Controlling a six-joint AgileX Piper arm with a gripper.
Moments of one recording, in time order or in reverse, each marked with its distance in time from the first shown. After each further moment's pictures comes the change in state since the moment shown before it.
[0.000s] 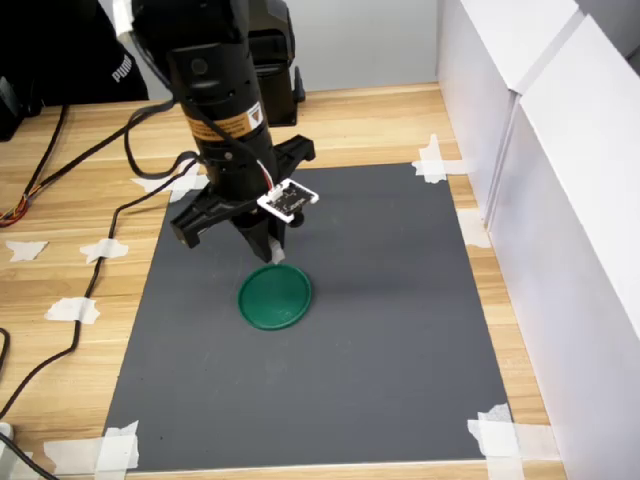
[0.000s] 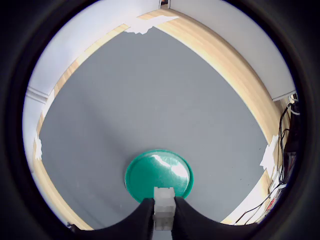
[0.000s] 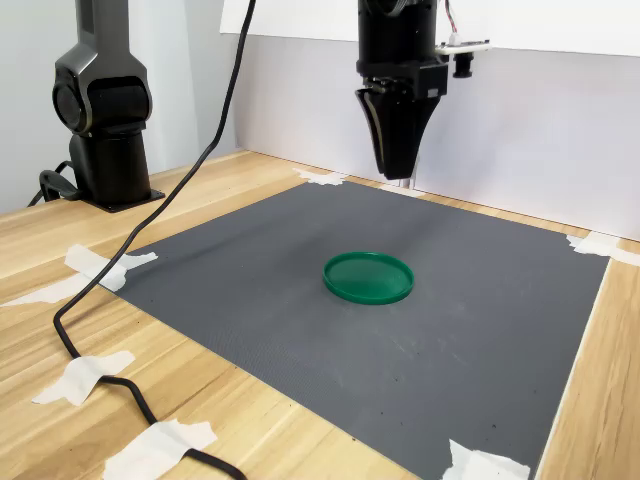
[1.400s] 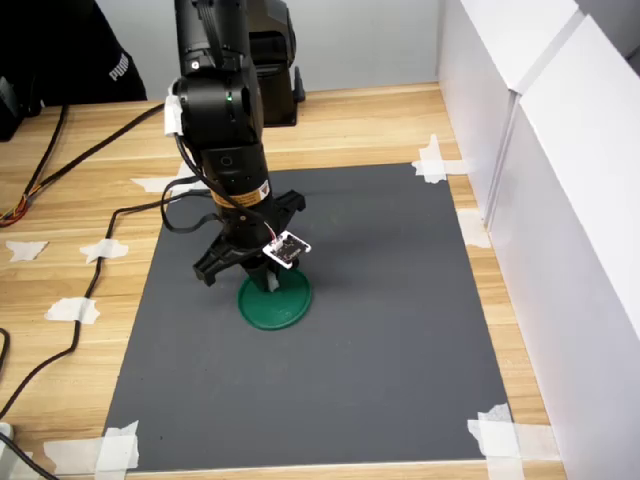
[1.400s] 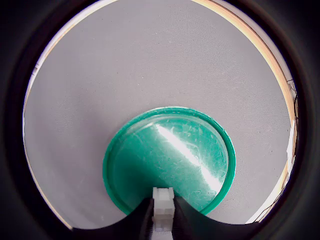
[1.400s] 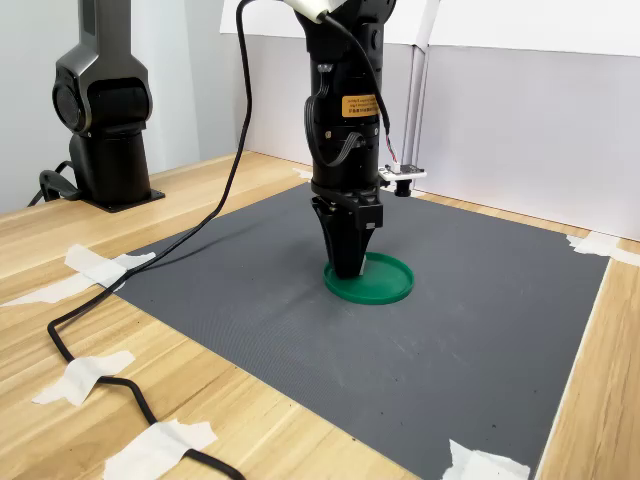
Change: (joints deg) arm -0.1 2.7 16.8 -3.8 -18.9 -0.2
